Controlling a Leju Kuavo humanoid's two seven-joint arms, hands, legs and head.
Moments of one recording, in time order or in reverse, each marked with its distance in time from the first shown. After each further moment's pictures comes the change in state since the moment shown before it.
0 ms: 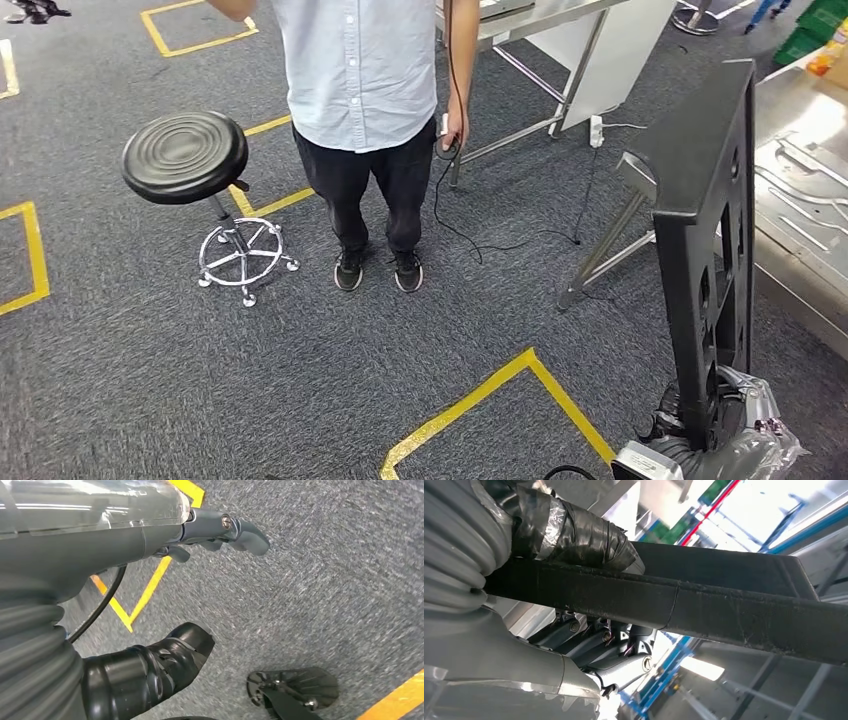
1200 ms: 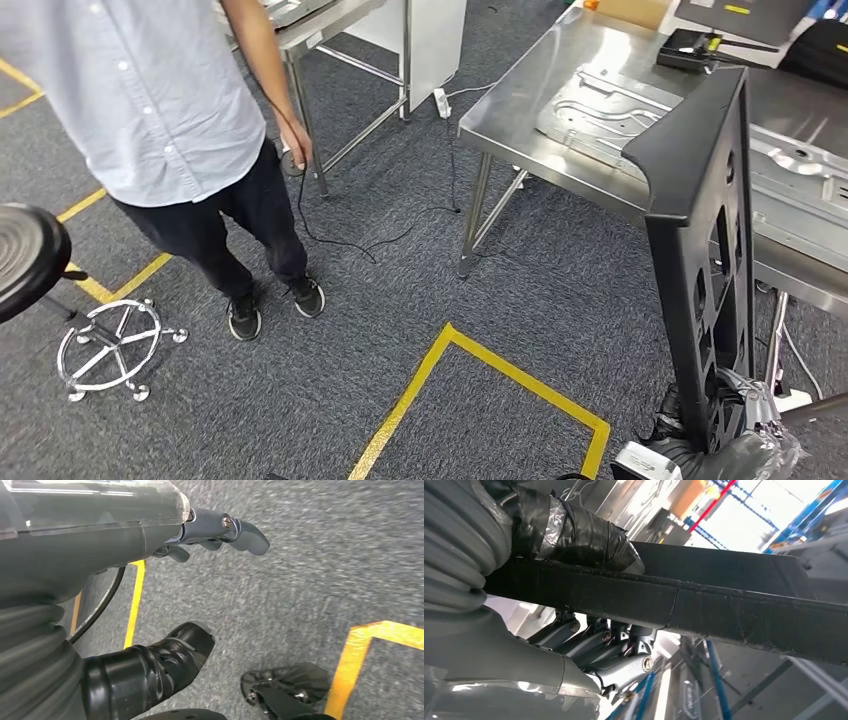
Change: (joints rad) left arm -0.002 0.000 0.001 0.000 -0.002 -0.010 -0.026; right arm -0.002 -0.003 -0.003 0.008 0.014 0.000 0.001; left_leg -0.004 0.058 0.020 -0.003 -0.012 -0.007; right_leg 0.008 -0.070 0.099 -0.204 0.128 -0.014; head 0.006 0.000
